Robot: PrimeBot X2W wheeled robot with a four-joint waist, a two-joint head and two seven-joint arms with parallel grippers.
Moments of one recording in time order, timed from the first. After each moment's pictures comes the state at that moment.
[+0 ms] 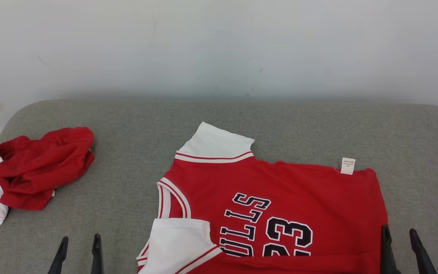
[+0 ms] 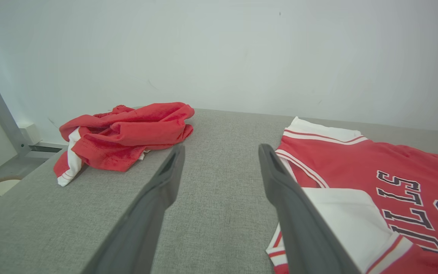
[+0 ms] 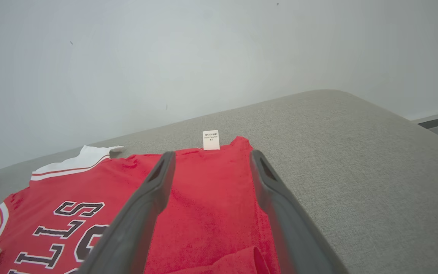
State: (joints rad) left arm 0.11 0.20 -0.07 0.09 -0.30 0.00 -0.26; right arm 0.13 -0.07 -0.15 0.13 0.29 0.13 -0.21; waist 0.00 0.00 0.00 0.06
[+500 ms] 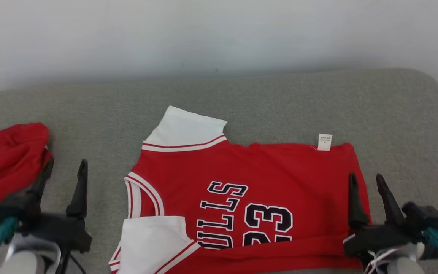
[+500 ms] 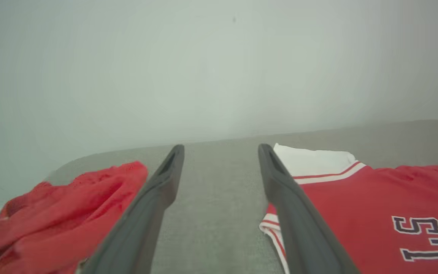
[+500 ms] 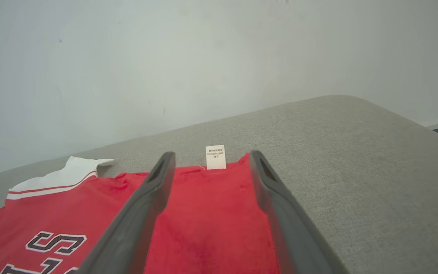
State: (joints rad) left arm -0.25 0.32 -0.08 0.25 -0.32 -0.12 -0.18; right arm -0.16 -0.06 -0.06 0.33 0.25 0.13 -0.24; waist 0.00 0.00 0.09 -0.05
